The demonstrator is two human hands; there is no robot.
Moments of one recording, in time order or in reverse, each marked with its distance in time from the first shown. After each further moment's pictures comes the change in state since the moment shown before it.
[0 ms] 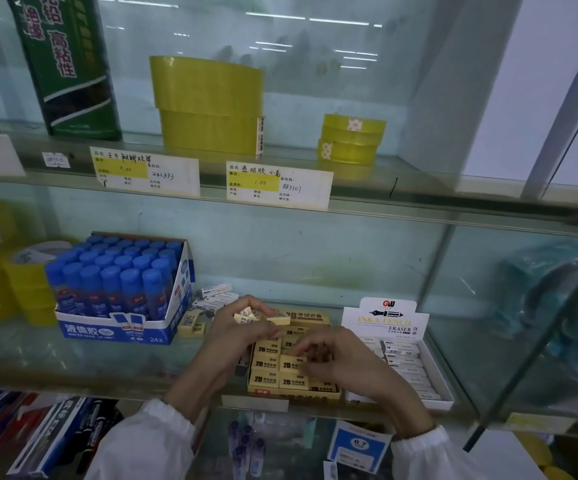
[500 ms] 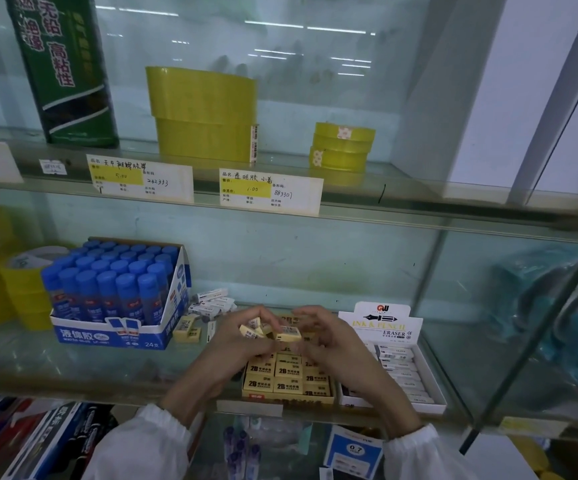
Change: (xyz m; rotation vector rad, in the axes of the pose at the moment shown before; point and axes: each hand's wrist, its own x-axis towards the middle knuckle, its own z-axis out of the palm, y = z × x) left_hand -0.010 0.008 0.008 0.170 -0.103 0.066; right_hand 0.007 -0.001 0.001 0.214 0.169 0.015
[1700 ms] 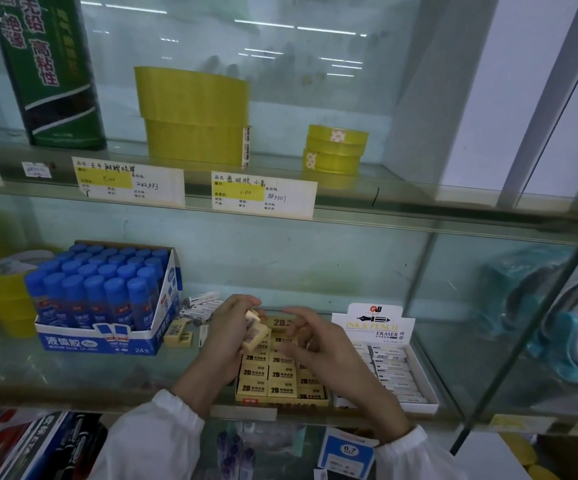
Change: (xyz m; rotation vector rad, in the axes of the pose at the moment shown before) left_hand 0.032 0.003 0.013 -0.341 0.275 -0.229; right_hand 0.001 -0.007 0.008 -0.236 0.068 -0.108
